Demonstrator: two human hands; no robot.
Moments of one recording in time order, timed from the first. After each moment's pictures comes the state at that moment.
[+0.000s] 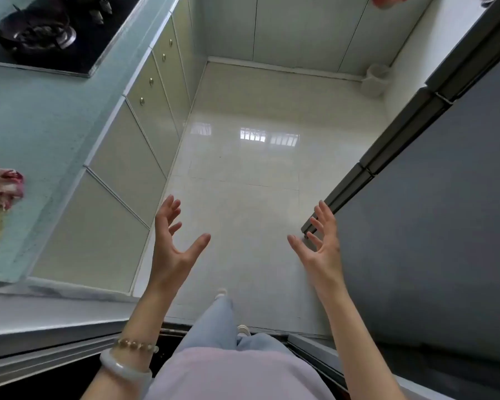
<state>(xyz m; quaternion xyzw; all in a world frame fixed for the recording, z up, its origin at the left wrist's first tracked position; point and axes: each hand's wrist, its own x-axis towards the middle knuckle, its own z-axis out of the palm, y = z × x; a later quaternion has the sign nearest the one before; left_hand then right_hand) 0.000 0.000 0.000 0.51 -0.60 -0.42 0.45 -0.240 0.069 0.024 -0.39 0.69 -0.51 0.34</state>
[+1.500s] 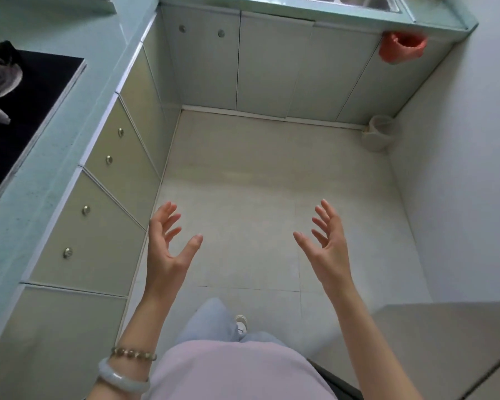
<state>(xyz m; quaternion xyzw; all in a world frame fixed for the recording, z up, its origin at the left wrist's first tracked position) -0.201 -0.651 -0.024 0.48 -0.57 -0.47 0.48 -0.452 -0.578 0.004 -0.38 0.71 -0.51 0.31</state>
